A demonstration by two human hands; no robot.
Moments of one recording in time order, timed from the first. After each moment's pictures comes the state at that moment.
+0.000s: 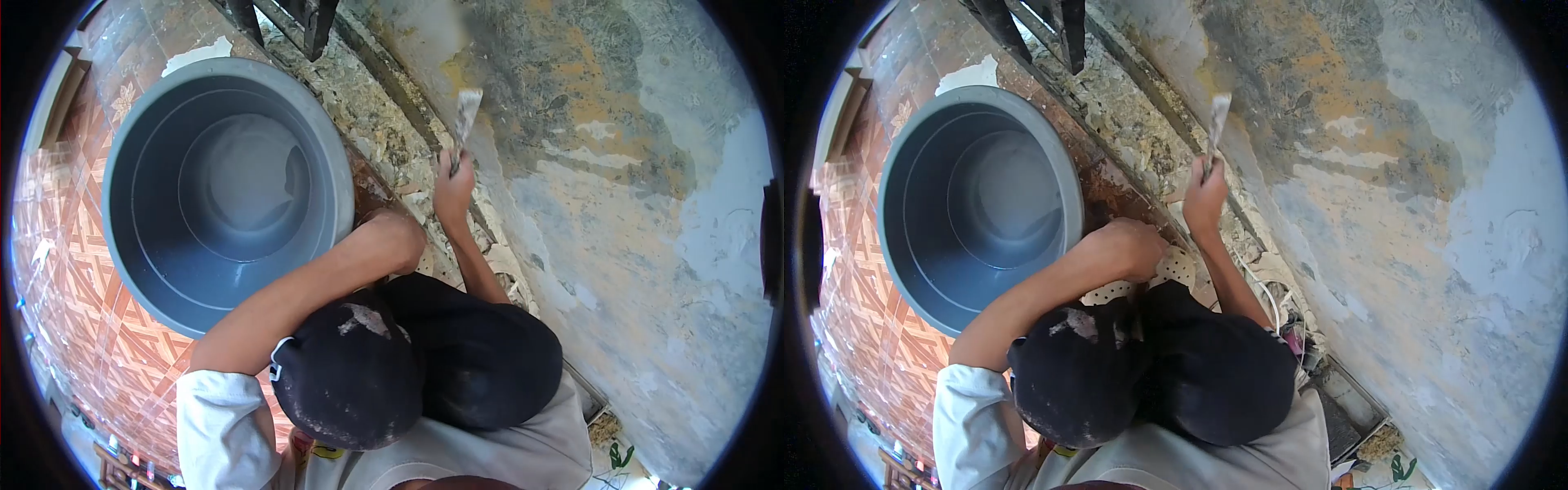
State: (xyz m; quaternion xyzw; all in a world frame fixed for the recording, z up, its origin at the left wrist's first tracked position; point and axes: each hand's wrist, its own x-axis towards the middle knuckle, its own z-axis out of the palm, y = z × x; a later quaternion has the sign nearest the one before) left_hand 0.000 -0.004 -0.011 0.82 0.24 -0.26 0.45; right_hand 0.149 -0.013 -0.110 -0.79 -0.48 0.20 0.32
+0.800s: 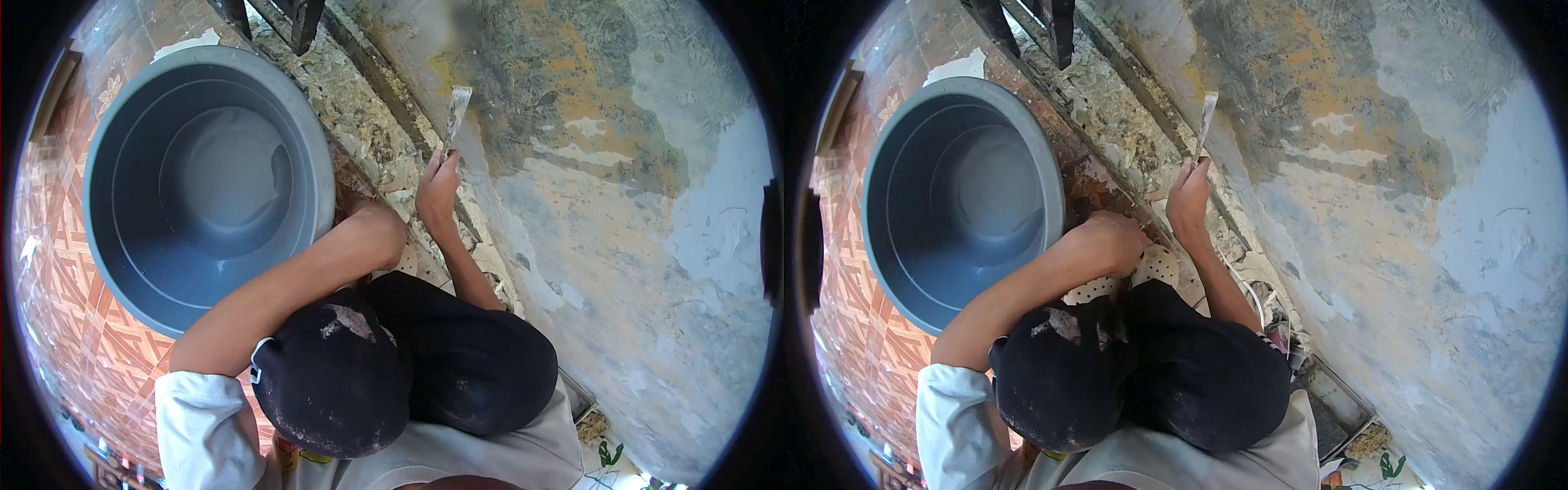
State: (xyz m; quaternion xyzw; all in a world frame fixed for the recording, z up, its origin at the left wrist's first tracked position) left_hand 0.003 -0.002 -0.009 0.82 0.23 -0.30 0.42; right_hand 0.156 -0.019 -0.109 -0.80 -0.52 0.20 0.20
